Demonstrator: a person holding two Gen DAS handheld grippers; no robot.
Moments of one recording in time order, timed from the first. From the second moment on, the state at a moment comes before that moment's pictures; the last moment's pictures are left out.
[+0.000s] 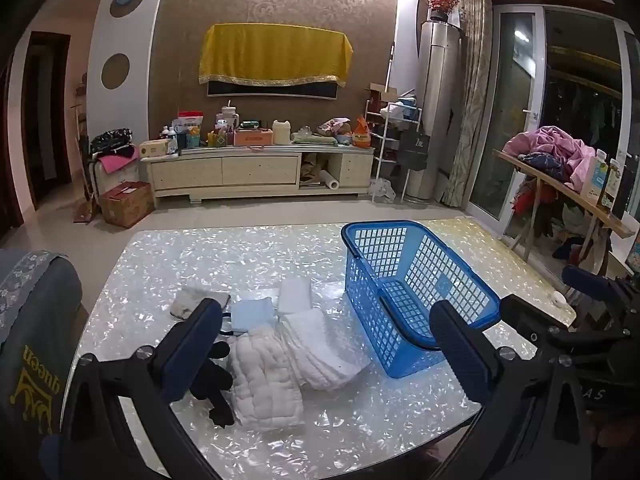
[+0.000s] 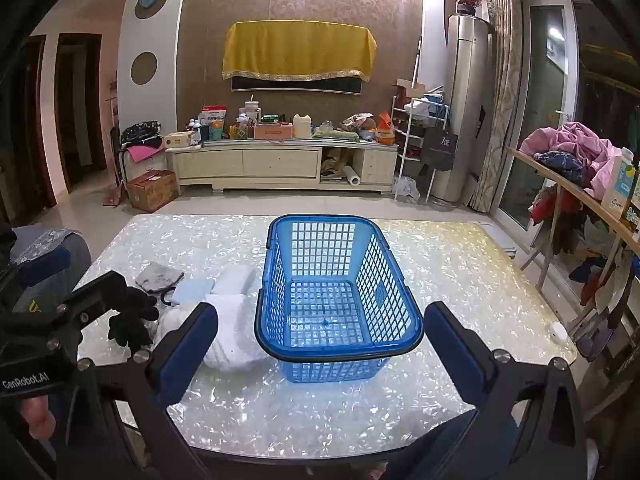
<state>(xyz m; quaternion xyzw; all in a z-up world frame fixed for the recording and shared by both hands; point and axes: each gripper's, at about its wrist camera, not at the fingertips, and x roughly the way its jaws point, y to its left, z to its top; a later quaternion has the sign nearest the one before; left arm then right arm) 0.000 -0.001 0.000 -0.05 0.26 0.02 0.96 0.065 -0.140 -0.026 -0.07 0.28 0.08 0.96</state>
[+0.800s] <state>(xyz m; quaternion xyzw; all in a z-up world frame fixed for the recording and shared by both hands) -0.002 -0.002 -0.003 -0.04 0.26 0.02 0.96 0.065 -0.139 -0.028 -0.07 0.29 0.08 0.95</state>
